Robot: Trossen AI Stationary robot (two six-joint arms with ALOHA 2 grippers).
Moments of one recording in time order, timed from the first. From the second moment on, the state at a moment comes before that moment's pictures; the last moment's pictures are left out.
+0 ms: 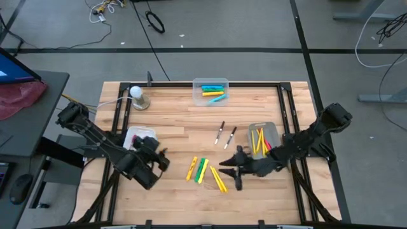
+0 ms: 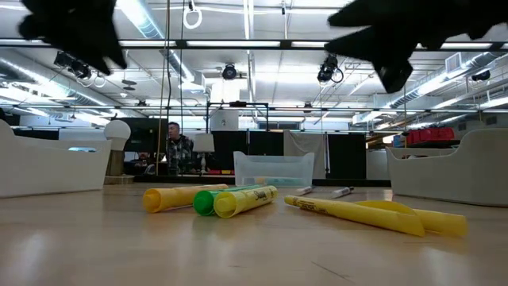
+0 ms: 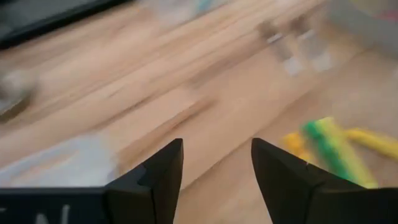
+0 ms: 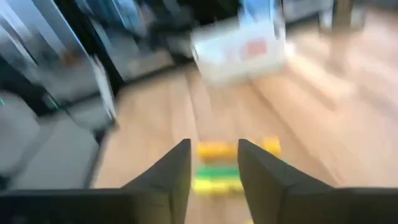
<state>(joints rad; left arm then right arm) -0.67 1.43 1.08 -1.16 -0.87 -1.60 0.56 1.52 0.62 0.59 0.56 0.50</state>
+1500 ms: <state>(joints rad) -0.60 1.43 0.83 -0.25 -1.05 -1.01 -0.05 1.86 1.15 -0.94 0.17 0.01</state>
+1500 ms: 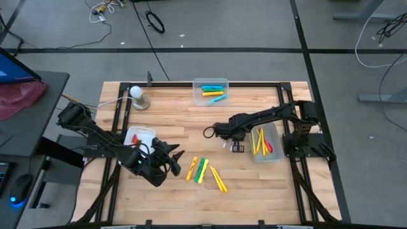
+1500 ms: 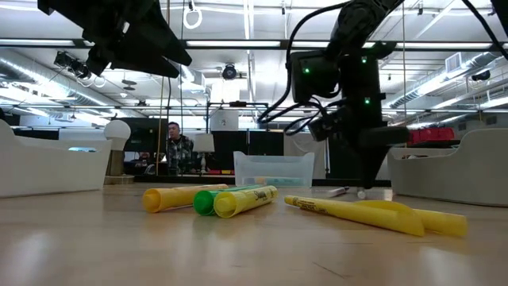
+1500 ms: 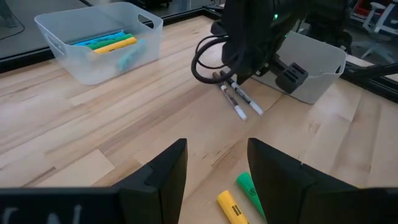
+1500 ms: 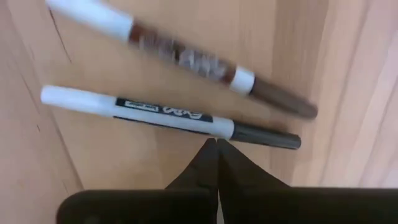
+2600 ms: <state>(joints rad) -0.41 1.46 0.83 -0.25 -0.87 -0.97 -0.04 1.80 1.15 -0.61 0.25 0.10</state>
